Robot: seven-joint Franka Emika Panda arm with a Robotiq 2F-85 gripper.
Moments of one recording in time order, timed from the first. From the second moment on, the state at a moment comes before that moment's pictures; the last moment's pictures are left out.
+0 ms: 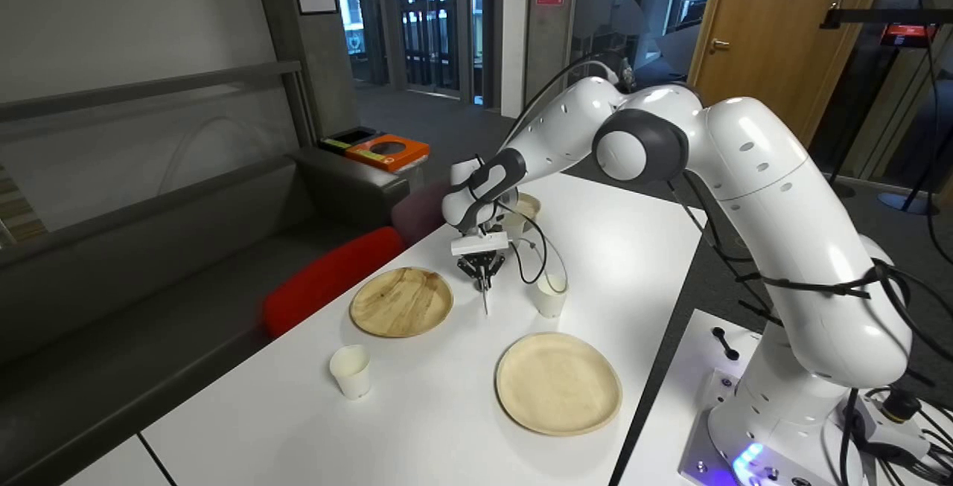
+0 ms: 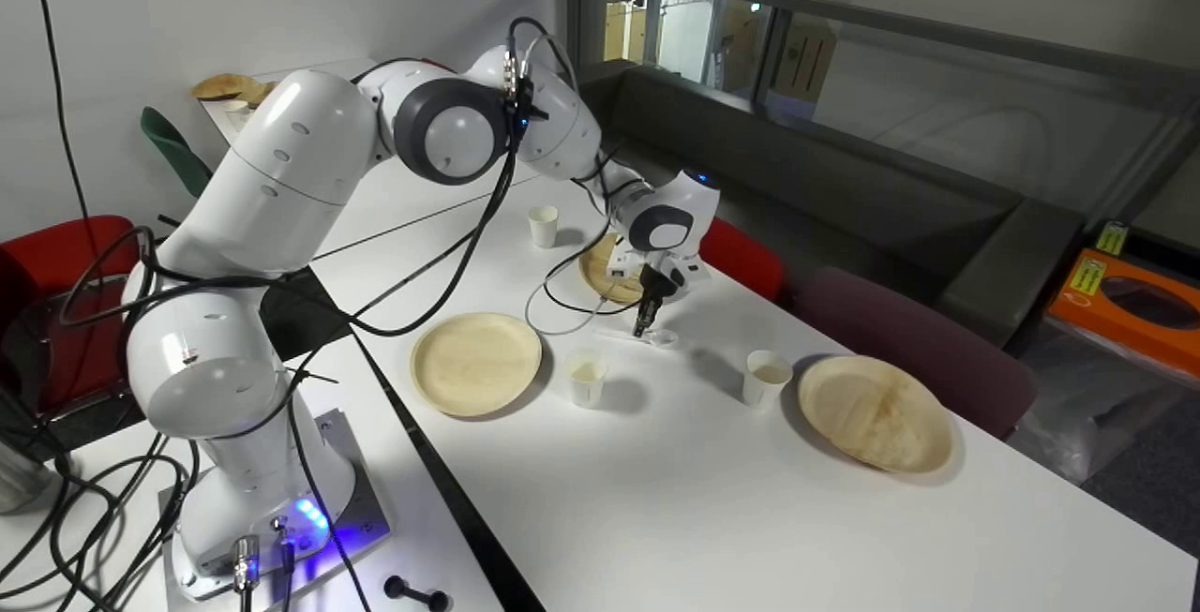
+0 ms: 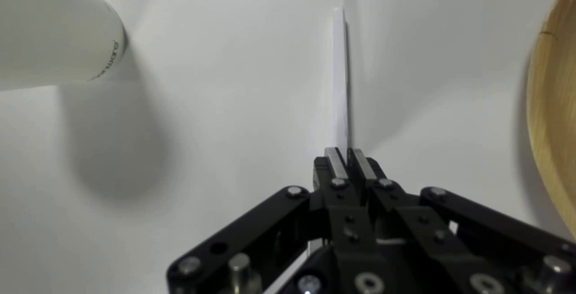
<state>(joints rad) 0.03 0.77 -0.13 -1.62 0.16 2.17 0.69</state>
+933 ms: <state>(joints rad) 0.03 0.67 -0.13 -1.69 0.16 2.16 0.56</state>
